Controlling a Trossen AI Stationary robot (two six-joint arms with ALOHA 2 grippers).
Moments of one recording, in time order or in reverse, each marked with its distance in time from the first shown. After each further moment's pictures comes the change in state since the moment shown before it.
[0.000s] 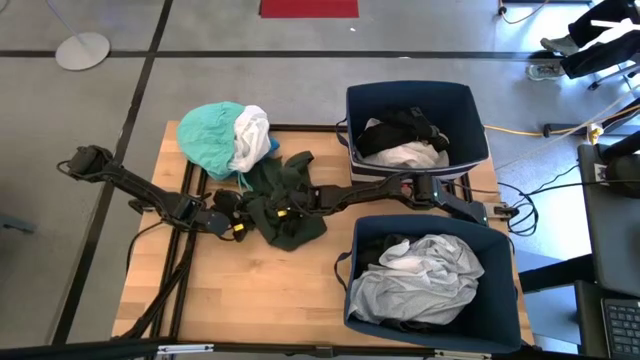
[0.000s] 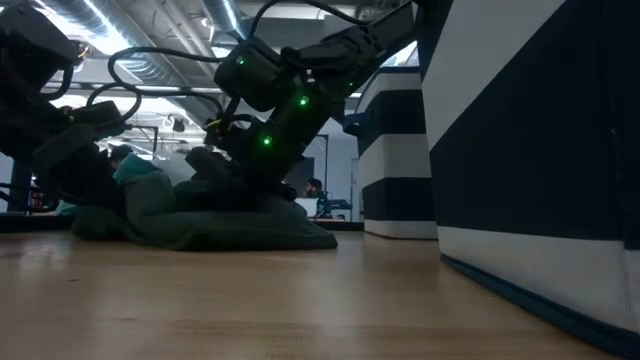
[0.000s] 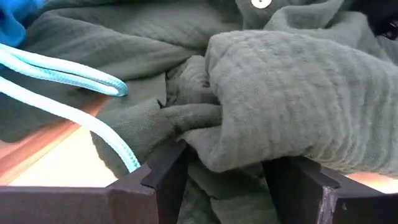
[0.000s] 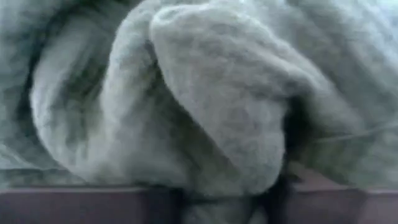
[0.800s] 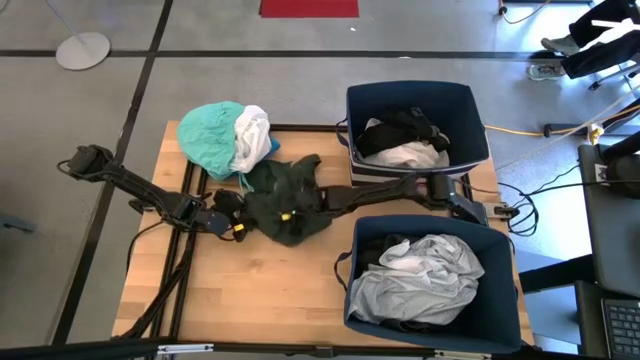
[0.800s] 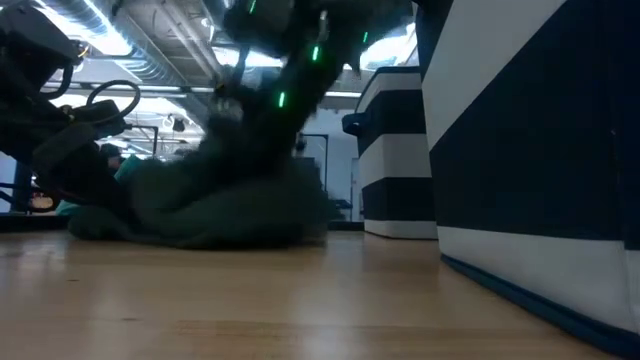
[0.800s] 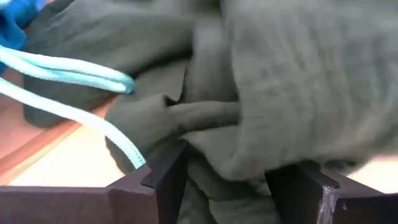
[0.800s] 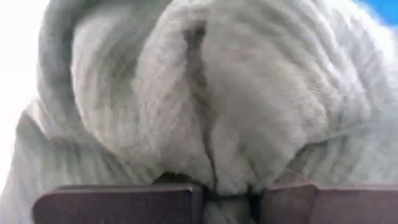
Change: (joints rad) left arm 0.000 0.000 0.001 0.003 0.000 0.003; right arm 0.034 -0.172 -0.012 -0.082 0.215 -0.165
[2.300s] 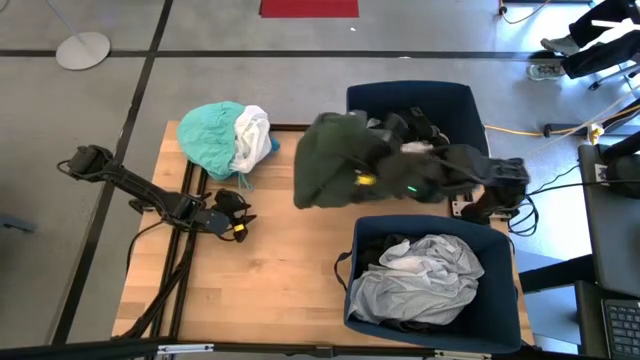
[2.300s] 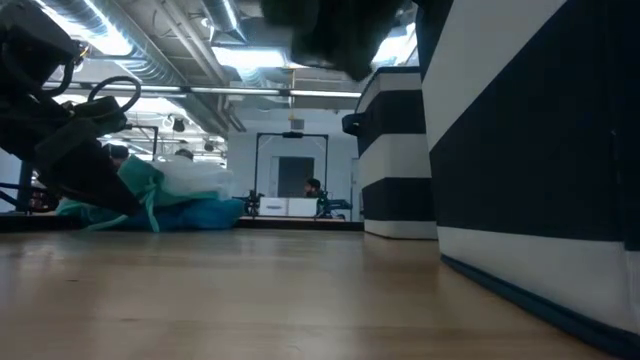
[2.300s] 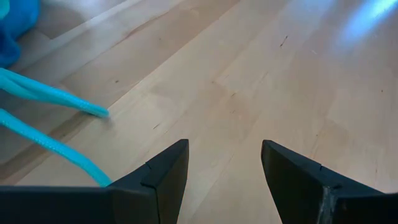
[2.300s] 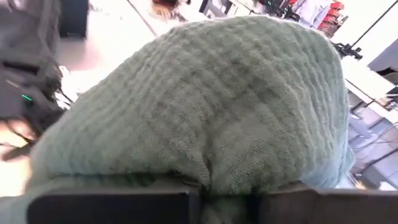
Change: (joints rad) left arm -0.001 -0.001 0.000 0.032 0.000 0.030; right arm 0.217 -0.495 0.533 -0.673 0.558 -0.036
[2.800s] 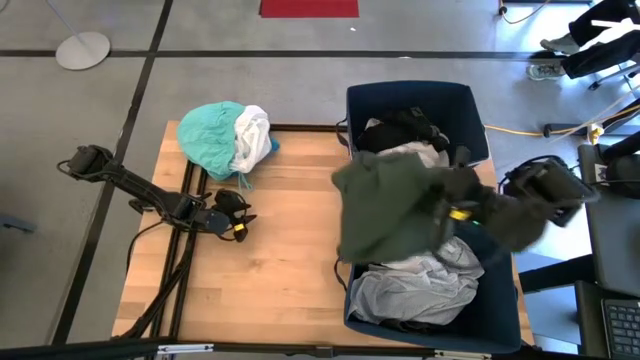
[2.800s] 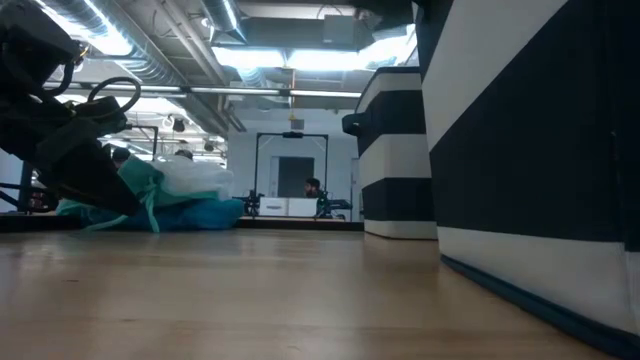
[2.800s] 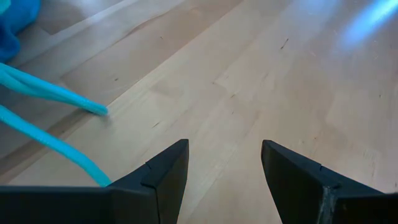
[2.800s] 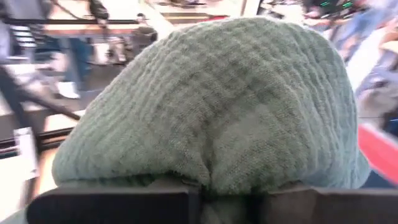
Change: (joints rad) left arm 0.000 0.000 0.000 0.003 0.000 -0.026; right arm 0.418 -0.186 0.000 -0.255 0.111 0.416
